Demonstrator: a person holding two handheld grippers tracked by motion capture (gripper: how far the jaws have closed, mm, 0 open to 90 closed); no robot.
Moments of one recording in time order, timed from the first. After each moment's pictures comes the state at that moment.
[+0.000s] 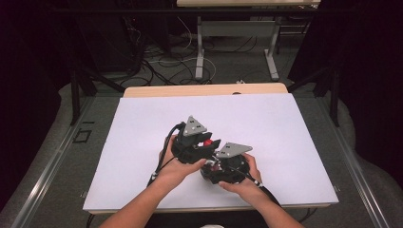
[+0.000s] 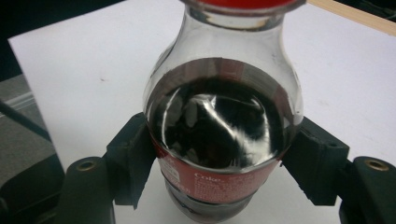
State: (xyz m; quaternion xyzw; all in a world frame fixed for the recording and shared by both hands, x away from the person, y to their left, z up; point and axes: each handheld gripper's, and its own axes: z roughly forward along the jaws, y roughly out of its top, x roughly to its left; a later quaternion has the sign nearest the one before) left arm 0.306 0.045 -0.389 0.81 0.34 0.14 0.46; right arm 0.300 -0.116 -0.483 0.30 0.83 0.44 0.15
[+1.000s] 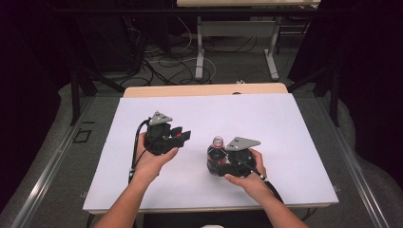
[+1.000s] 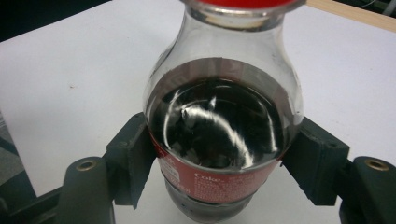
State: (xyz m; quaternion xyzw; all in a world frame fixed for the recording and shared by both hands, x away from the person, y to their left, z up) left arm 0.340 0.122 -0.413 0.77 0.43 0.14 0.45; right arm 0.318 -0.137 -0.487 0.34 0.81 0.45 0.16
